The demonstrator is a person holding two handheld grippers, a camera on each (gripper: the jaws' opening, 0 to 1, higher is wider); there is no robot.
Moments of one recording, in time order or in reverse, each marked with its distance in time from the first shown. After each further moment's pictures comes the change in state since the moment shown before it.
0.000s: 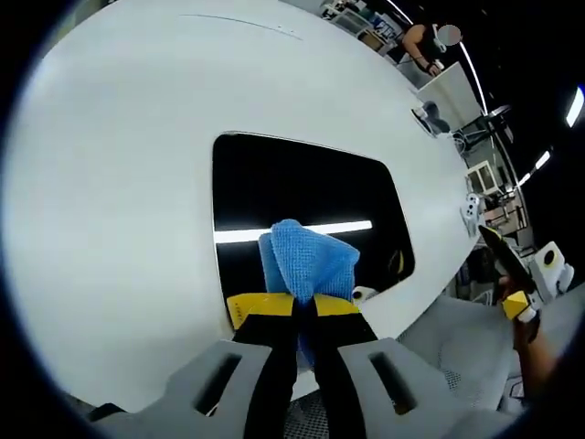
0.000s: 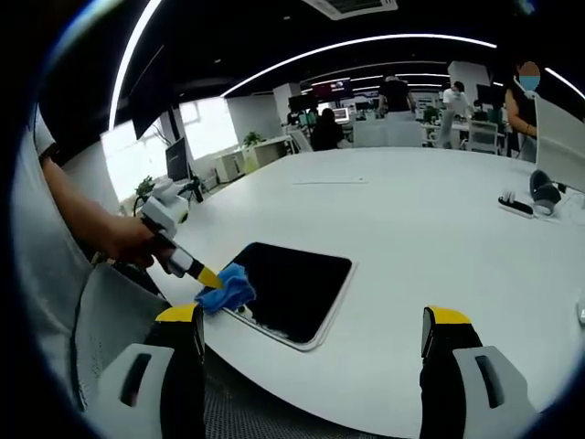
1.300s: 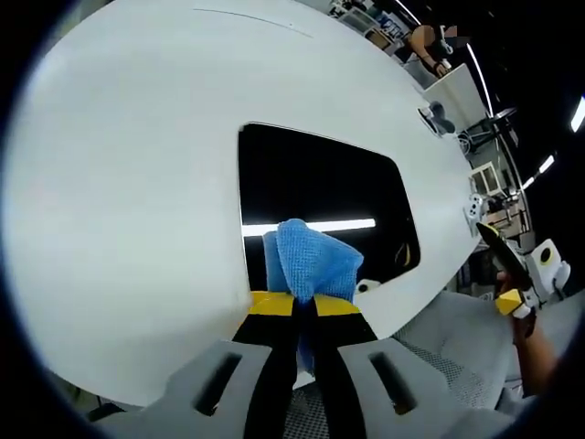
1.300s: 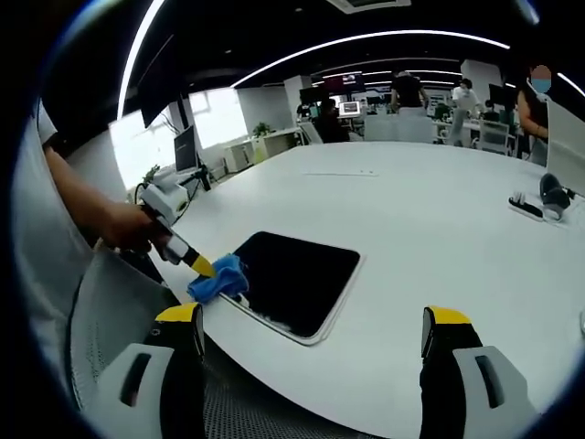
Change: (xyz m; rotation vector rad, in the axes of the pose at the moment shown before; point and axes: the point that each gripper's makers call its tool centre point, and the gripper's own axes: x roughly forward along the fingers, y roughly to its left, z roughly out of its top) left arm -0.011 0.015 -0.006 -0.037 0.009 0.024; right arm 0.006 0.003 -0.010 -0.034 0.035 0.035
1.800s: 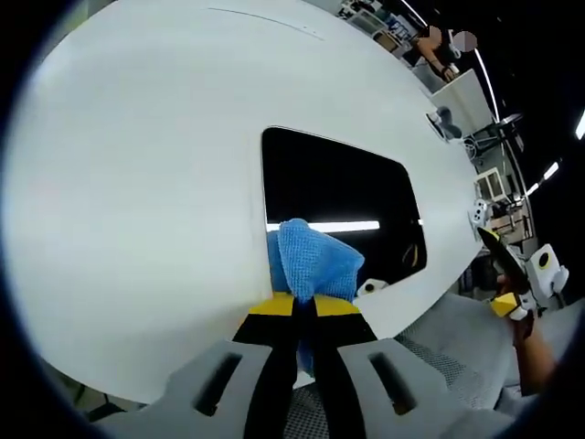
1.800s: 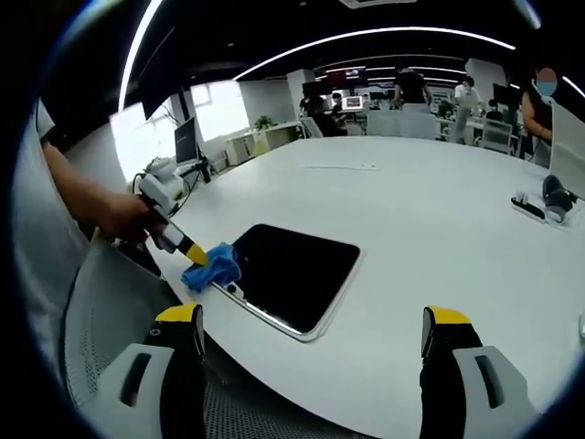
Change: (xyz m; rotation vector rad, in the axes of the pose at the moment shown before) left arm -0.007 0.014 0.002 -0.020 0.000 0.023; right arm 0.006 -0.002 -0.005 -0.018 0.030 -0.001
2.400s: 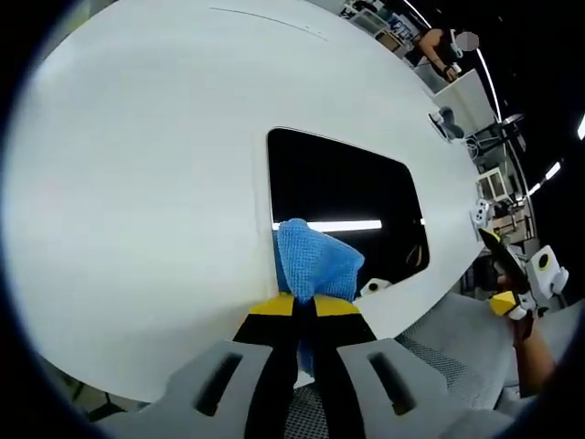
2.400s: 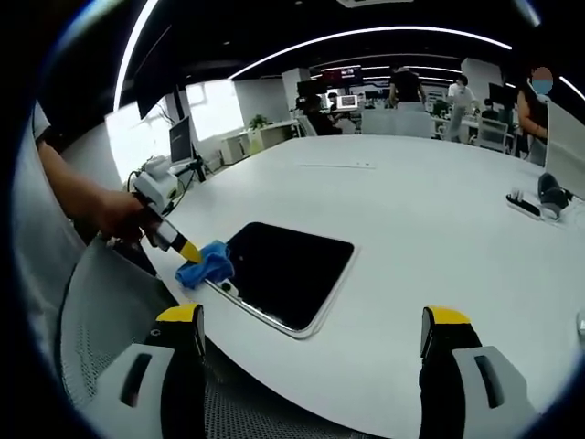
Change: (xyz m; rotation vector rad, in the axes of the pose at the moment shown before) left arm -0.001 0.002 0.000 0.000 0.007 0.010; right arm -0.001 -0.004 -0.004 0.002 0.008 -0.023
